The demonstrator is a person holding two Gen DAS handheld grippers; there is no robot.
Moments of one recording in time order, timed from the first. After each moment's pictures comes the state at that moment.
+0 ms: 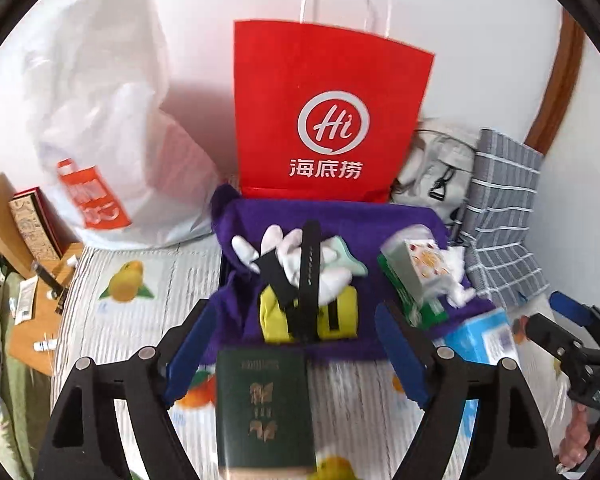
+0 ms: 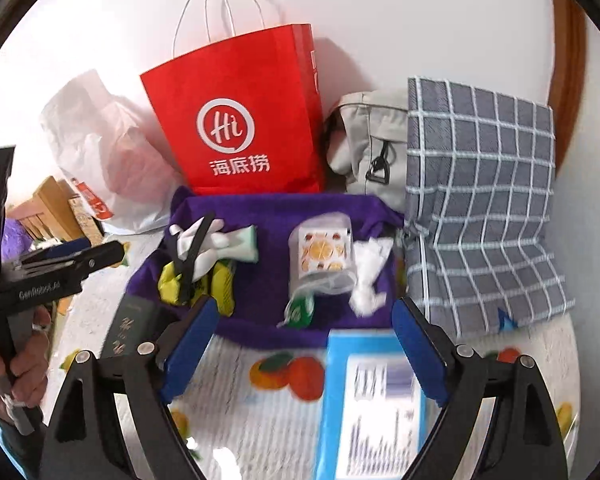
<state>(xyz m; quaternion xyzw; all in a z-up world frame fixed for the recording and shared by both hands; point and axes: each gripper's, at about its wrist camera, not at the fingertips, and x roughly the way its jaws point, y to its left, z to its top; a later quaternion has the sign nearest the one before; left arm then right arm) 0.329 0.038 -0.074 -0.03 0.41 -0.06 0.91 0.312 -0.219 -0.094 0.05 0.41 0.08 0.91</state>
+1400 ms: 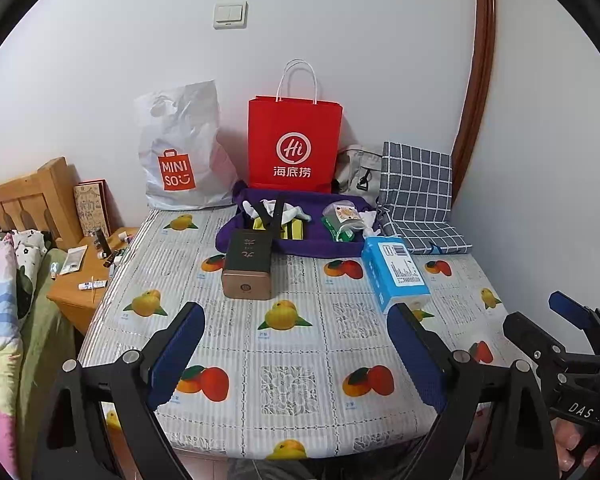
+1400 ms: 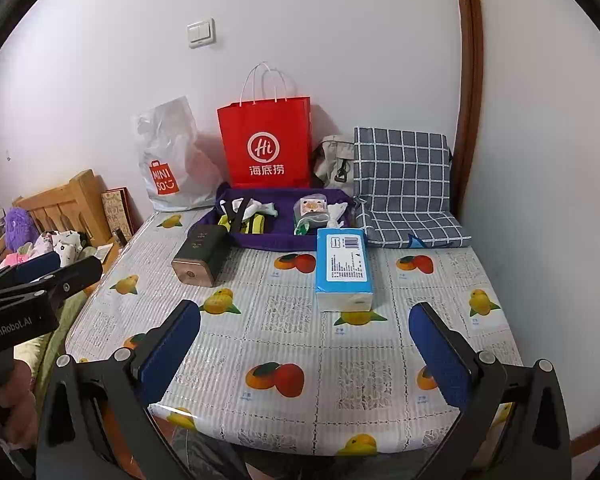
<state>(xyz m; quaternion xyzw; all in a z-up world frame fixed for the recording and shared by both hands) 0.011 0.007 -0.007 -0.03 0.32 -0.04 0.95 -0.001 -0.220 -0.023 0.02 0.31 0.04 0.95</state>
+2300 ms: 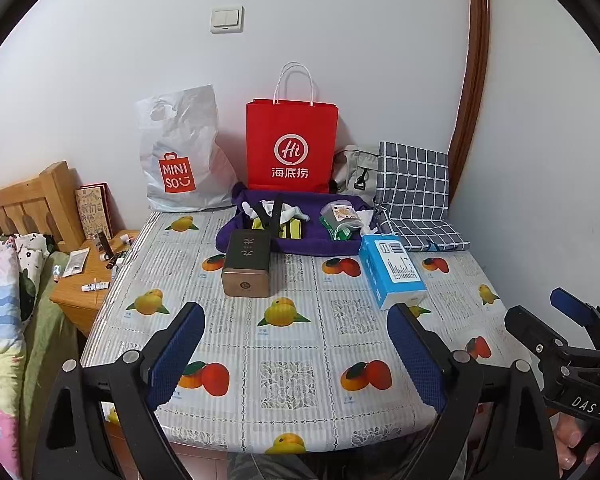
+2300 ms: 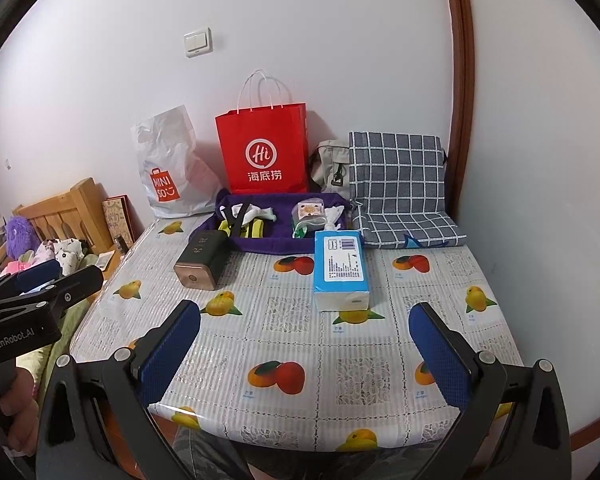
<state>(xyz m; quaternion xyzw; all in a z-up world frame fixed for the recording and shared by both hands) 0.002 0.003 -0.004 -0.03 0.32 -0.04 0.95 -0.015 -0.227 -0.019 0.03 0.31 0.04 0.95</state>
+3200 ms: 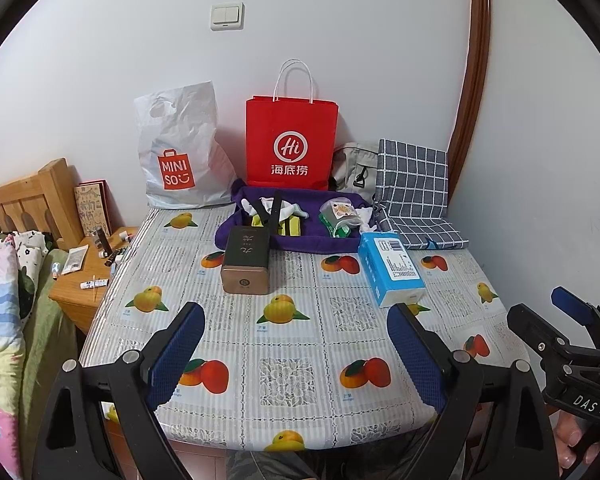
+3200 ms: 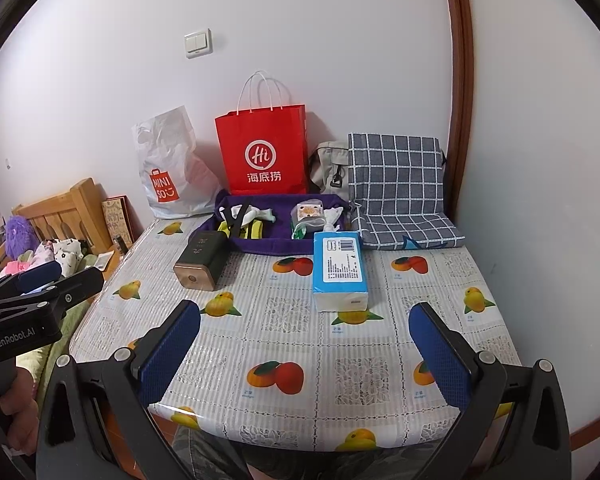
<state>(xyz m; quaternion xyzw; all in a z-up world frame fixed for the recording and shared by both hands) -0.001 0.004 -0.005 -0.02 0.32 -0.04 0.95 -0.016 -0.228 -0.018 0.03 0.31 0.04 0.95</state>
